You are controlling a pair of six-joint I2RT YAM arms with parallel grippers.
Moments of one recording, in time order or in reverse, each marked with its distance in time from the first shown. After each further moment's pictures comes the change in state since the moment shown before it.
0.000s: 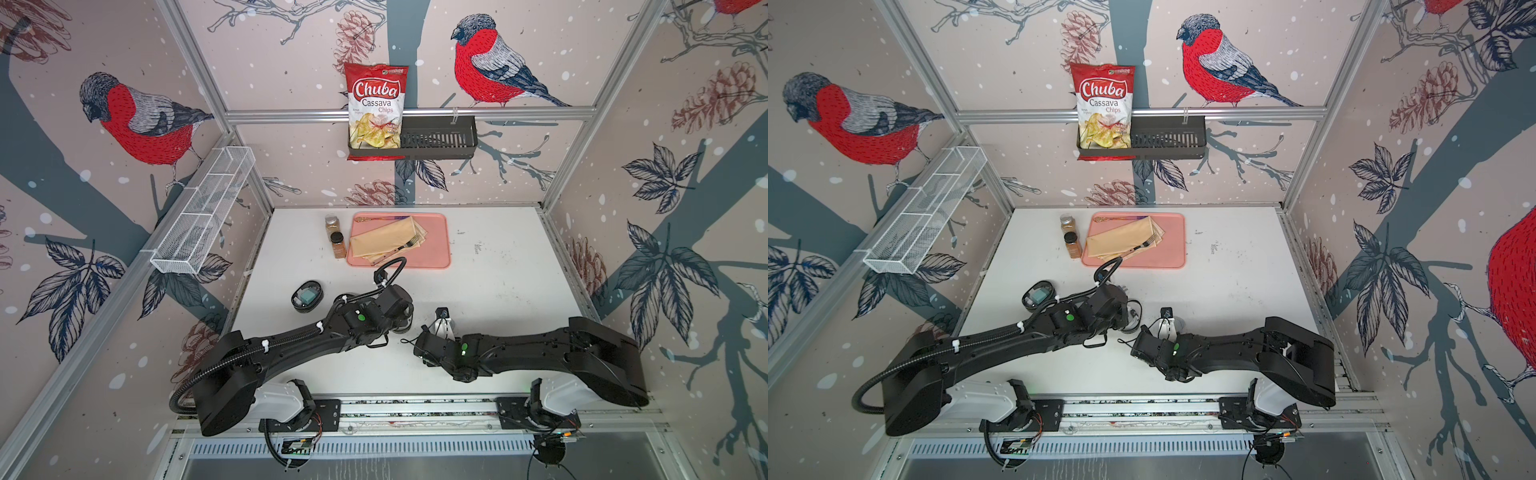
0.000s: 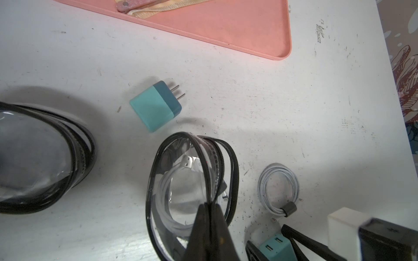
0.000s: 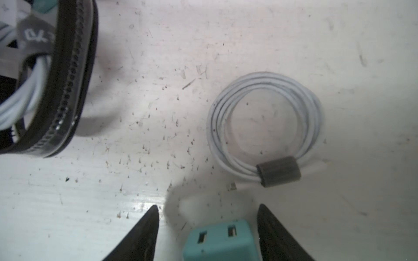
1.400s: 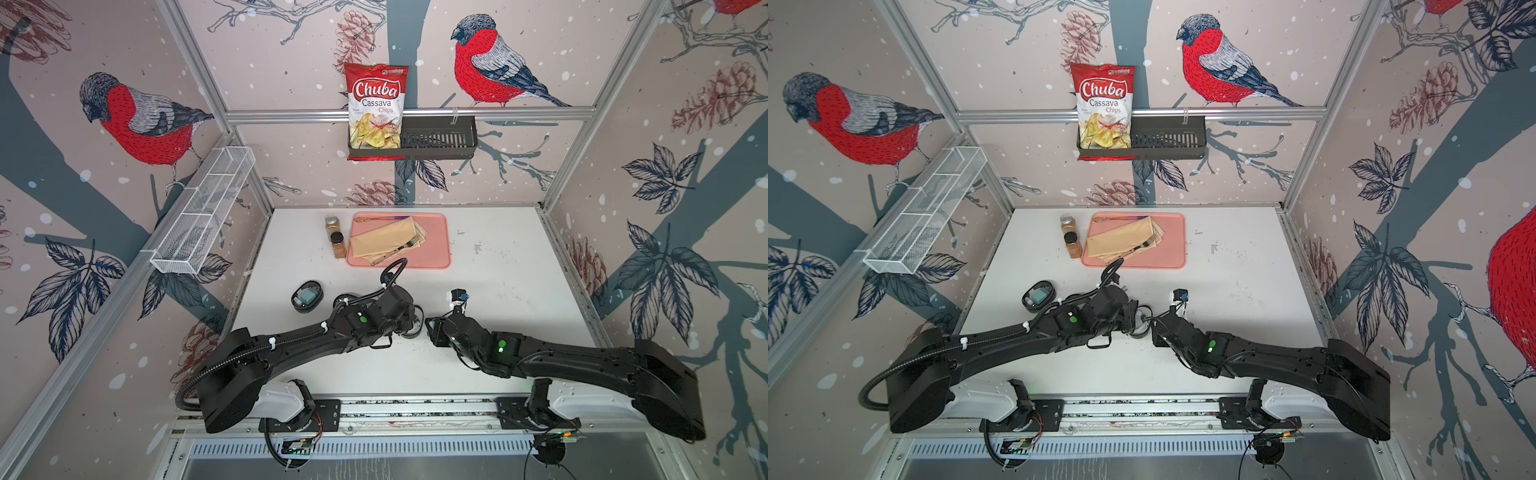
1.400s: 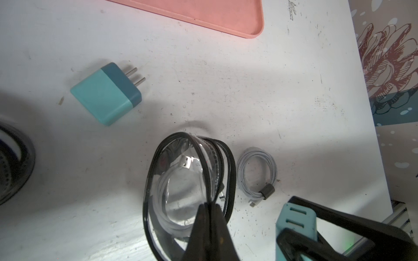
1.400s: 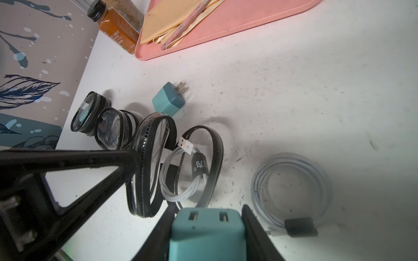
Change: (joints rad) left arm 0.000 0.024 -0.035 0.130 0.135 0.036; right arm -0.156 -0.325 -0.153 0.348 -0.084 -0.138
